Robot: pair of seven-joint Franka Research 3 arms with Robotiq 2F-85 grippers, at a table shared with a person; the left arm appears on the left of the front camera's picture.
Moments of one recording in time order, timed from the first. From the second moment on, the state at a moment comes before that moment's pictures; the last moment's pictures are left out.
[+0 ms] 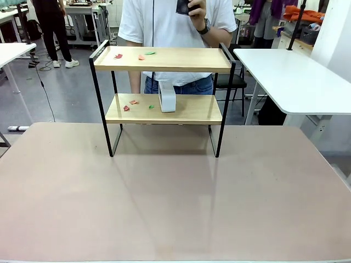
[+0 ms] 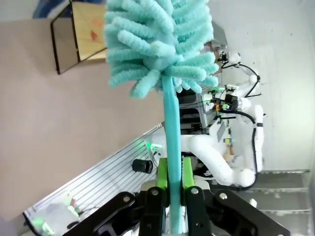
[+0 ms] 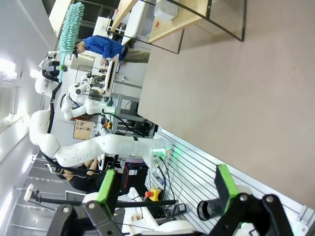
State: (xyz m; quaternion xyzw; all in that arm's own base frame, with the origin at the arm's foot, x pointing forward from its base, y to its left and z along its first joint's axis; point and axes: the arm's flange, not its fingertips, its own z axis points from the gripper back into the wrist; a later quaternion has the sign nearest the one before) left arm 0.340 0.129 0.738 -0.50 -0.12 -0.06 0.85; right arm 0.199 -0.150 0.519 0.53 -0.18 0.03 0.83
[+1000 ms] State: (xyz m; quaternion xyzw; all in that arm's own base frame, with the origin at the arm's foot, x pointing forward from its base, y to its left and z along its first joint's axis) left arm 0.355 -0.061 0.688 -0.32 -0.11 -0.15 0.93; right arm 0.199 -0.150 0.519 0.53 -0.18 0.03 0.83
